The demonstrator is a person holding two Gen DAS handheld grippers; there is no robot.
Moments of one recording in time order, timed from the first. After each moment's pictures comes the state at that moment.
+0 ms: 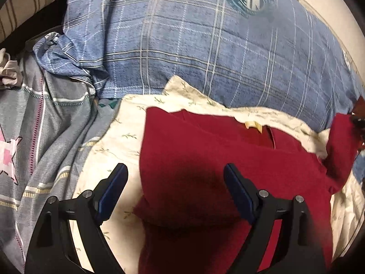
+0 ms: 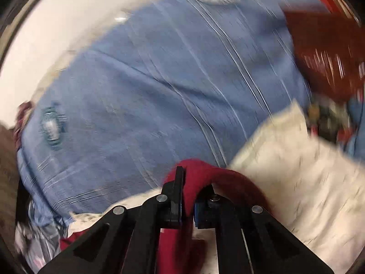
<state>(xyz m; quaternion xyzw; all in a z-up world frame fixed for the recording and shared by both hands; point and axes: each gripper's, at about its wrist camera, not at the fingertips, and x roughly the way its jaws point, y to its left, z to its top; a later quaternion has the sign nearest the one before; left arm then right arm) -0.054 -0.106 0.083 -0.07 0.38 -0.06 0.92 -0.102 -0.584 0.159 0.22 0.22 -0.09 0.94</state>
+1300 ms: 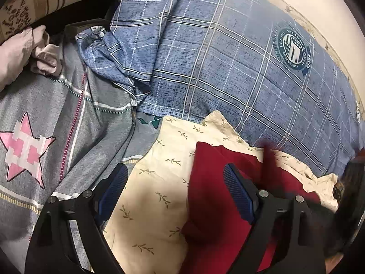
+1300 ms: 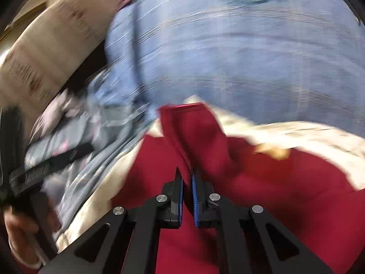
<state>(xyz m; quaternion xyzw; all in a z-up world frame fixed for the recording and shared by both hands) -0.050 -0.031 0.100 -0.17 0.34 0.00 0.92 -0.059 -0.243 0.073 0.02 0.36 0.23 0.90</state>
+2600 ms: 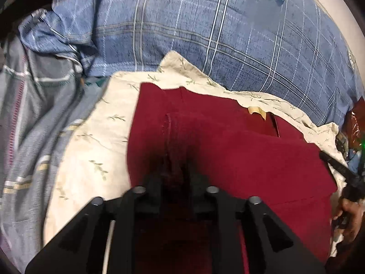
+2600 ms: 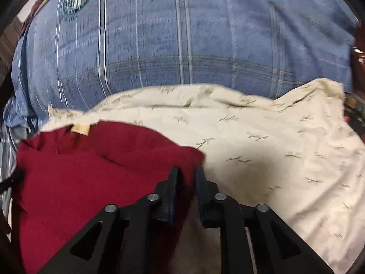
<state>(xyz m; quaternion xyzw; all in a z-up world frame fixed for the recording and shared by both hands) -0.038 -0.114 0.052 -0.08 0.43 -0.08 0.90 -0.074 -0.484 0.058 0.06 0.39 -0.06 0.92</state>
